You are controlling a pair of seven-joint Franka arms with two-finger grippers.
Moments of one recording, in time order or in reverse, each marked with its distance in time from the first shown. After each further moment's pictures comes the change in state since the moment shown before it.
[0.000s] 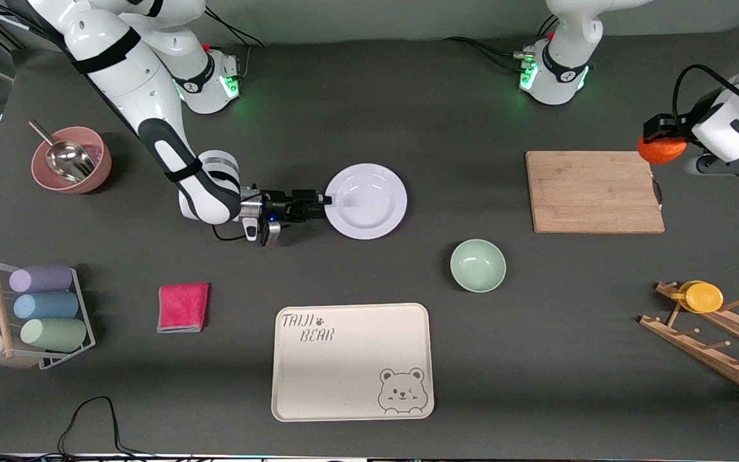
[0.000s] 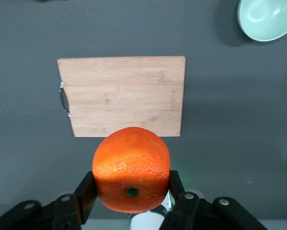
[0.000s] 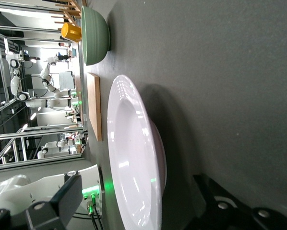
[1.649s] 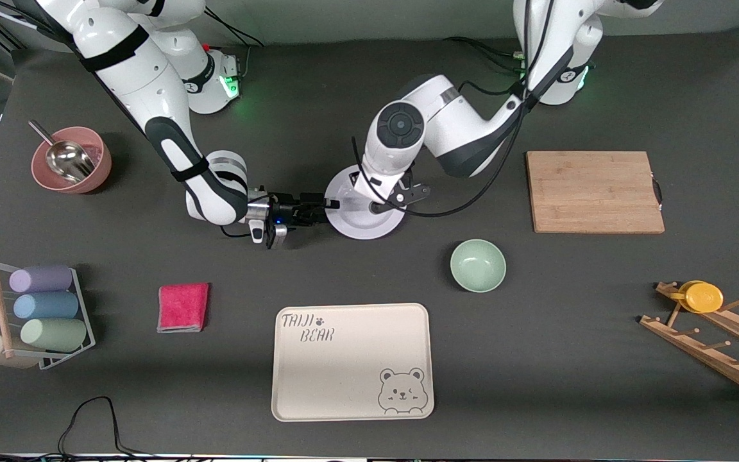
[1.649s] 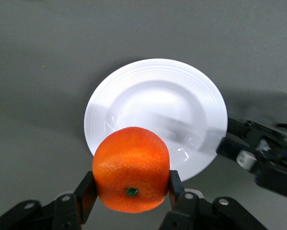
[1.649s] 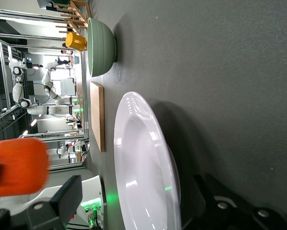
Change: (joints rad) left arm -0.460 0.681 -0.445 0.181 0.055 0.667 -1.261; right arm 0.043 0.007 -0.011 0.037 0.052 0.017 0.000
